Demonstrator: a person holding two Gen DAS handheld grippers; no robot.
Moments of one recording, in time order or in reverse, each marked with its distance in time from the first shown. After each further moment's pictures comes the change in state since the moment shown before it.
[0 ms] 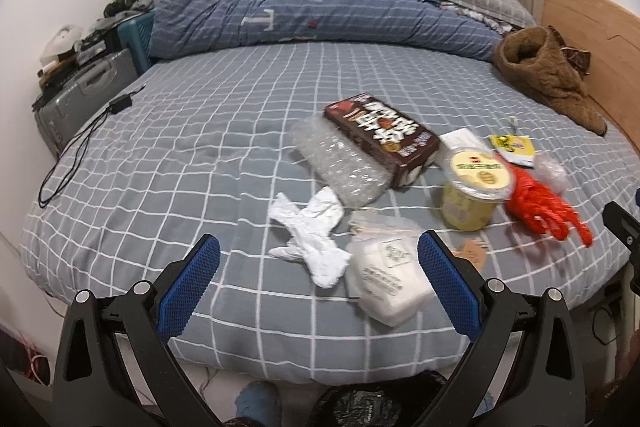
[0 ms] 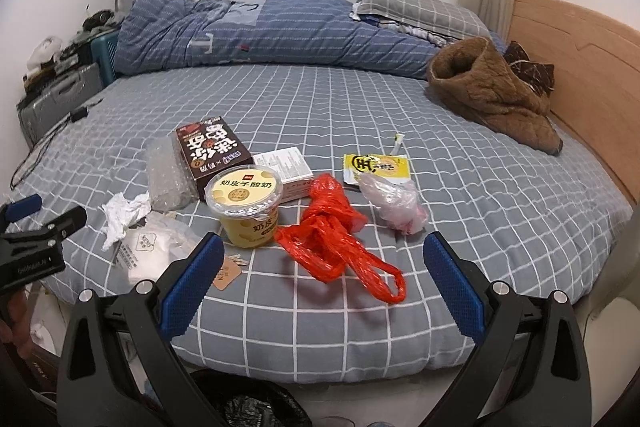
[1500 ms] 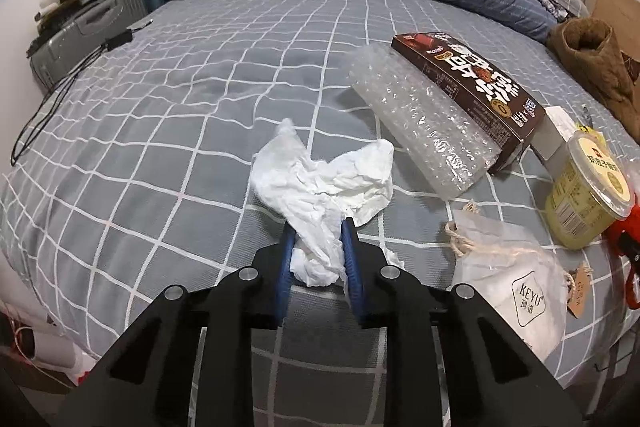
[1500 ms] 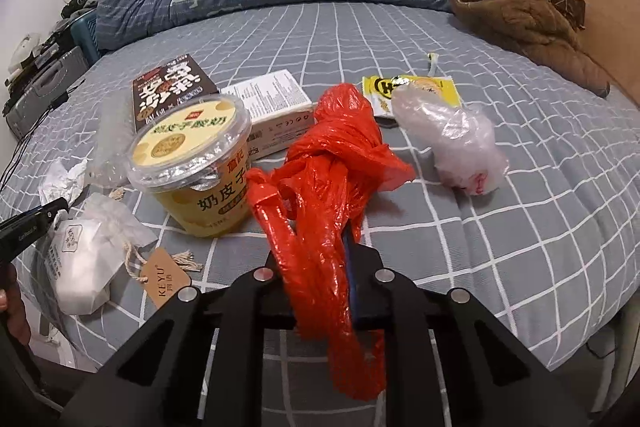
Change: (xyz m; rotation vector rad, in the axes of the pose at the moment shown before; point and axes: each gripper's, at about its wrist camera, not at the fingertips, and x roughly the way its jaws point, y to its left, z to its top) left arm 0.123 0.038 -0.007 -0.090 0.159 0.052; right arm 0.125 -0.008 -0.022 0.080 0.169 0.070
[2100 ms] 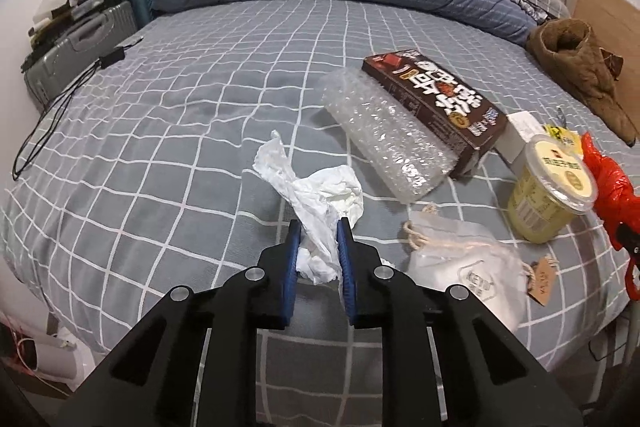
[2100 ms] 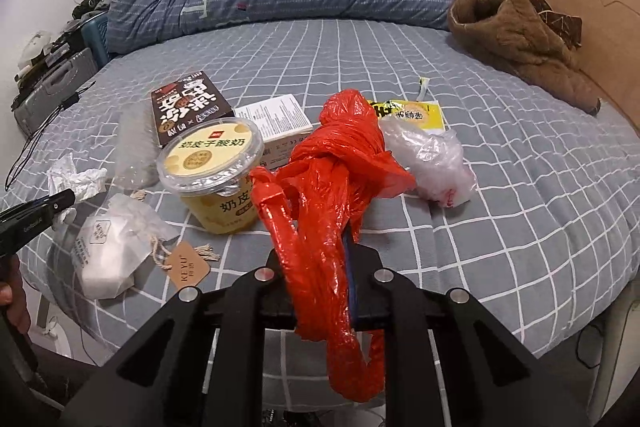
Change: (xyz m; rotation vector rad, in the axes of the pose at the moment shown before) left arm -0.035 -0.008 0.003 0.028 -0.035 -0.051; right arm -0.041 -0.002 0.003 -0.031 -0.037 0.001
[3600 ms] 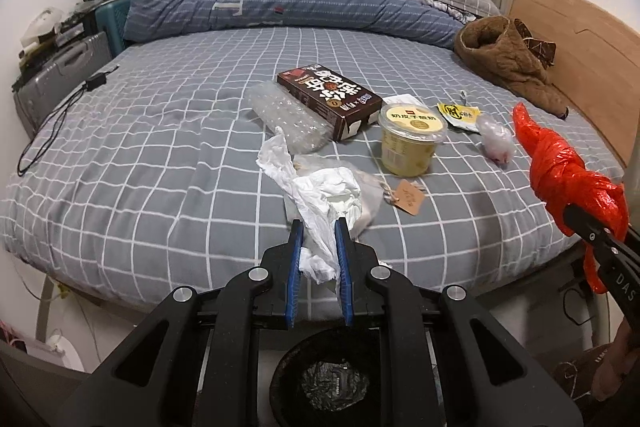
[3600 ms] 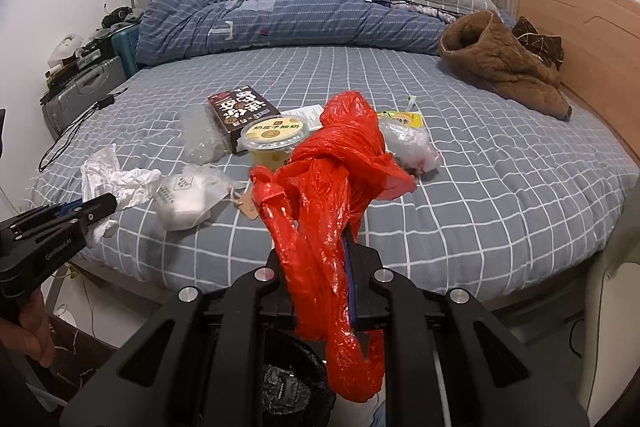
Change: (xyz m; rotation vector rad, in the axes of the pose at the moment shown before) left arm -0.129 -0.052 -0.077 0.074 -0.091 -0.134; right arm -0.124 0.019 -0.060 -0.020 -0.092 0.012
